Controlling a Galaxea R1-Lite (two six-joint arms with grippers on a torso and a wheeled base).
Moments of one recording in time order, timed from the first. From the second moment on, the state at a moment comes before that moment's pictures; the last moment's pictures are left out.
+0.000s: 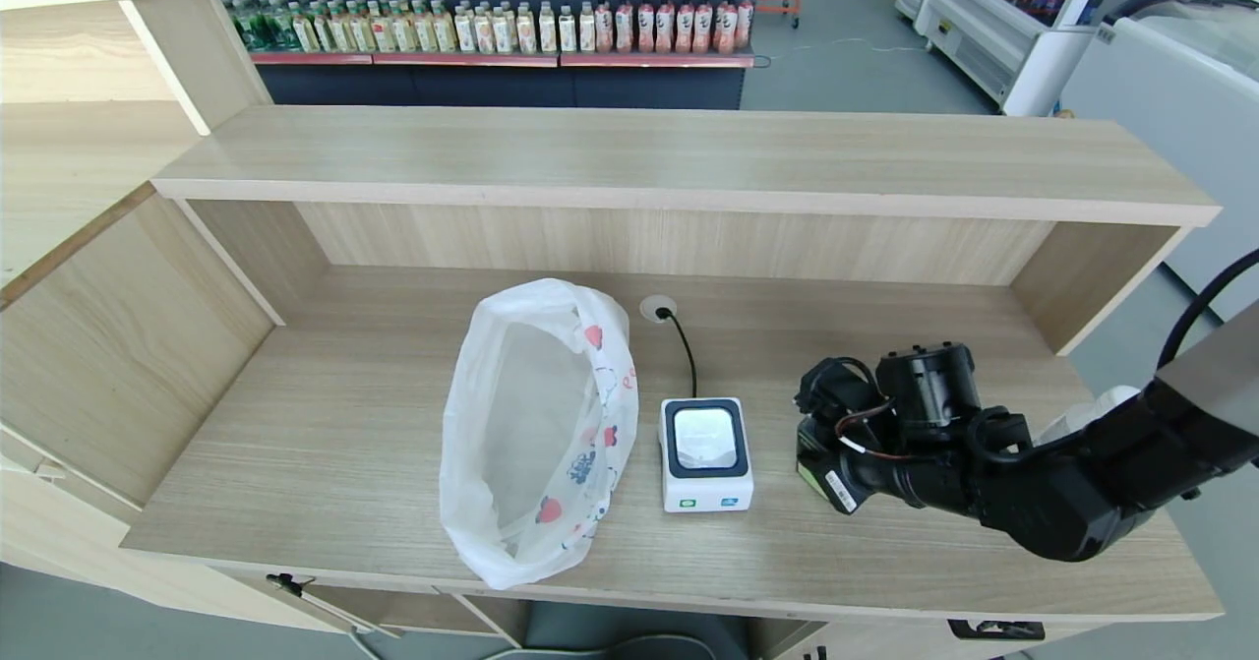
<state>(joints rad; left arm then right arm) 0.00 0.00 0.00 0.00 0.02 0.01 0.39 1.99 -0.76 -0.62 -0.07 -0.41</state>
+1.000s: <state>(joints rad) 0.00 0.00 0.00 0.00 0.02 0.01 0.38 1.62 -0.38 -0.94 -0.07 -0.64</state>
